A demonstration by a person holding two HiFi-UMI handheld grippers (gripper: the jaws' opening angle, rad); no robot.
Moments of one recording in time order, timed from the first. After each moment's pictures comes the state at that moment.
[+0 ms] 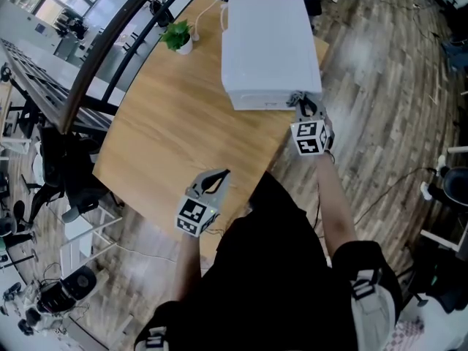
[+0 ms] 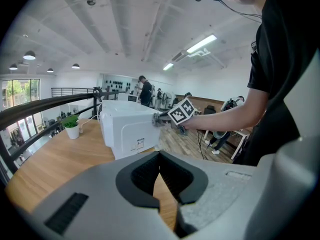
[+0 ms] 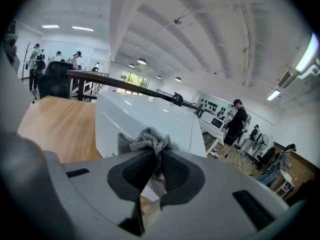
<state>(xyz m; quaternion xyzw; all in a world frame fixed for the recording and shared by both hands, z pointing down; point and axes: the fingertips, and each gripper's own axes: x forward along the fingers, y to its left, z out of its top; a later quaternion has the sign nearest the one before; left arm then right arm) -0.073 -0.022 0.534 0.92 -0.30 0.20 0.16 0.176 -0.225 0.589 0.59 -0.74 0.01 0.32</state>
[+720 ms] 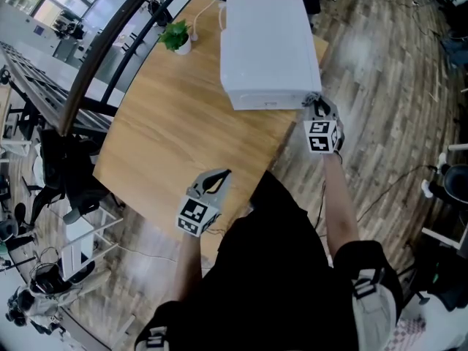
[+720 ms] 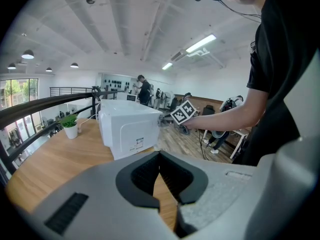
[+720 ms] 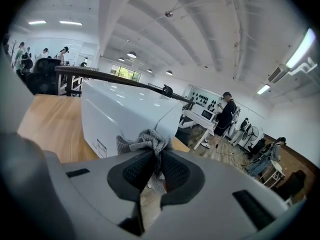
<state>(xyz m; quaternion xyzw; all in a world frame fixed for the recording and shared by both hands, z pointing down) -0.068 -0.023 0.536 0.92 -0.29 0.20 0.16 0.235 -0.219 0.603 0.63 -0.70 0.04 0.33</state>
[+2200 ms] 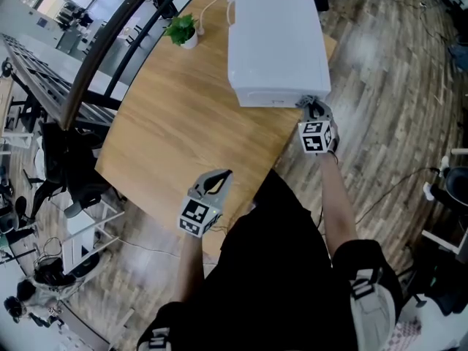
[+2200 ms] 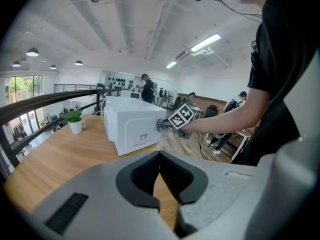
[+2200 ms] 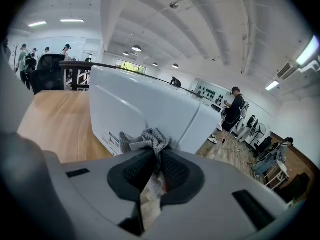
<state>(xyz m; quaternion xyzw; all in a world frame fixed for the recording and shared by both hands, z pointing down) -0.086 -0.020 0.546 0.91 -0.31 0.21 0.18 0.197 -0.220 0.650 0.60 -0.71 0.07 0.36</state>
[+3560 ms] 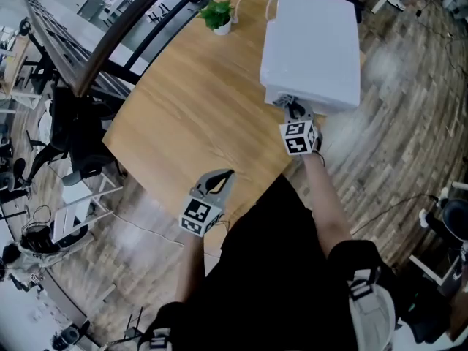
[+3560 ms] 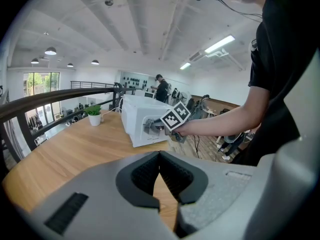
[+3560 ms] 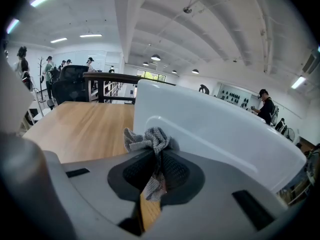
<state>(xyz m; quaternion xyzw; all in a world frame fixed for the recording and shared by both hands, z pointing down) -0.140 -0.008 0.554 0.88 -0.38 0.20 0.20 0.024 -0.238 0.659 0.50 -0.80 0.07 0.34</state>
